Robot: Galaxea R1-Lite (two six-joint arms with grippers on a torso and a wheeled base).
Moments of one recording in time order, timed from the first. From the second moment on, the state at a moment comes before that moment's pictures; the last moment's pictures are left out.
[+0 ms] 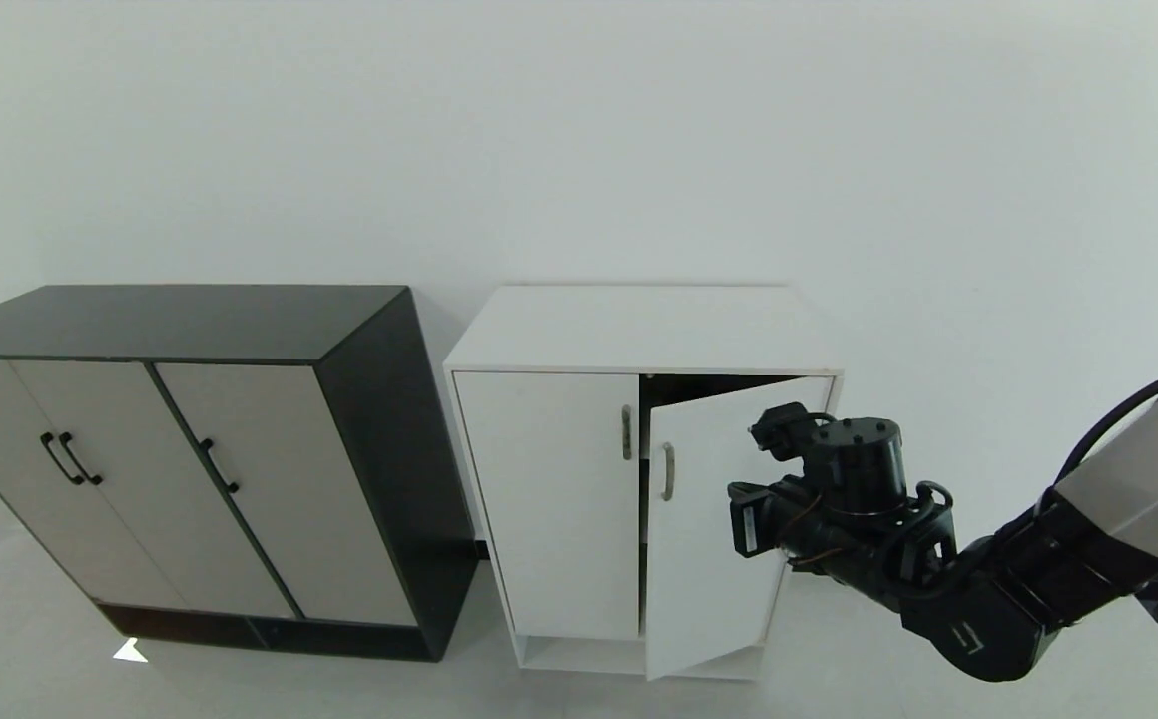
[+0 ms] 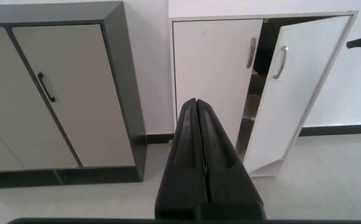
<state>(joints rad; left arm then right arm) 0.00 0.00 0.00 0.00 -0.05 0.02 0.59 2.06 -0.81 -0.89 -0.15 0.10</state>
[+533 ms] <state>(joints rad) 0.00 0.00 0.00 0.00 -0.05 0.02 0.58 2.08 -0.75 -0.95 -0.15 0.09</state>
